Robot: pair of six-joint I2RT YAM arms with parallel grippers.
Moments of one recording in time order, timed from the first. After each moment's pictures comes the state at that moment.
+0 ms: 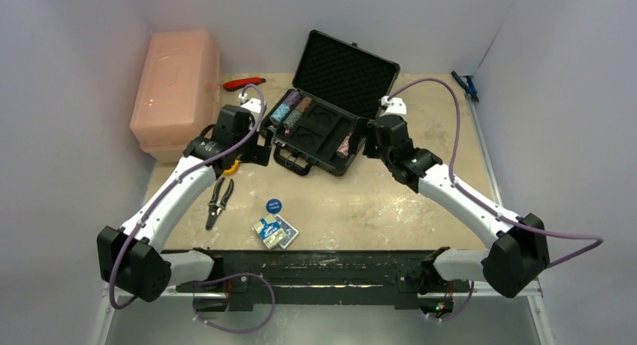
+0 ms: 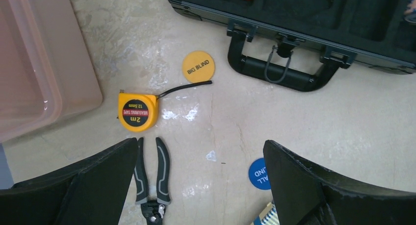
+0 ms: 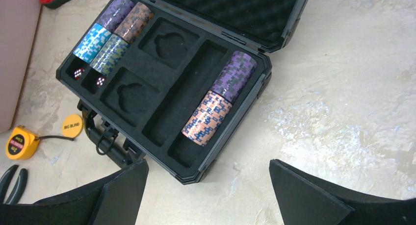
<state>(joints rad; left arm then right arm) -0.40 1.23 1.10 -0.64 -0.16 -0.05 0.58 1.29 1.00 -0.27 0.33 0.48</state>
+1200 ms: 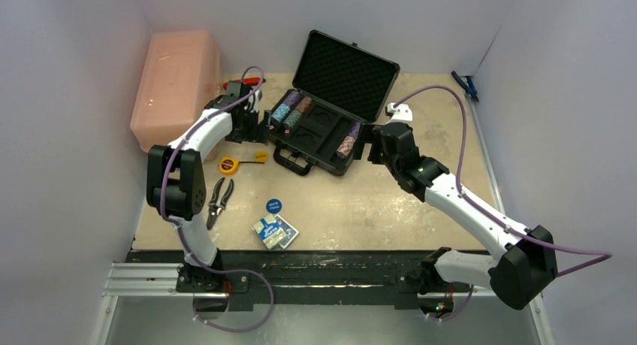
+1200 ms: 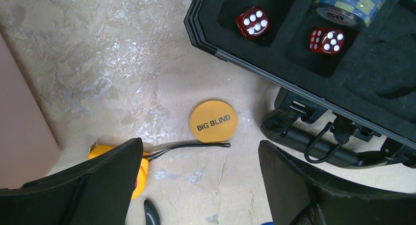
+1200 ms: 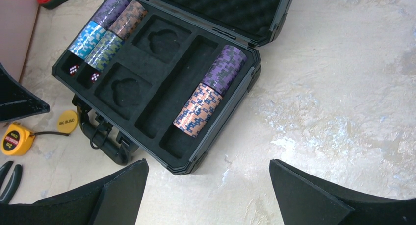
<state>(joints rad) -0.17 1.84 1.43 -0.64 0.03 -0.10 0.58 1.19 0.92 -0.26 0.35 0.48</state>
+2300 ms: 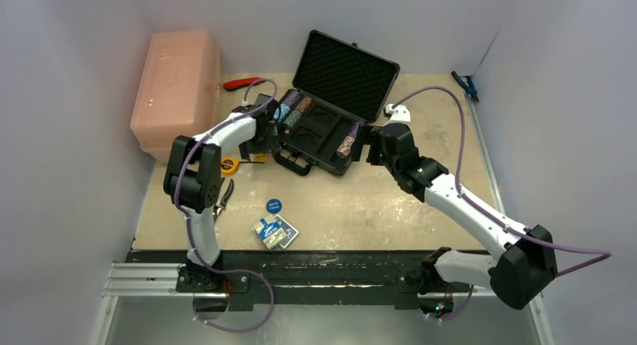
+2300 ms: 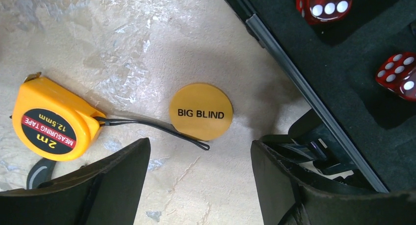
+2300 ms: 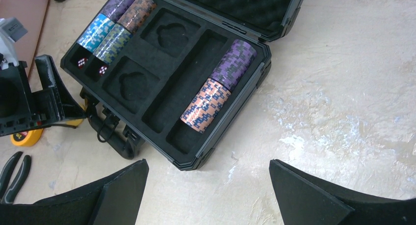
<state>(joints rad) -0.32 1.96 1.43 -0.73 -0.27 -0.56 0.58 1.19 0.91 -0.24 0.31 0.48</state>
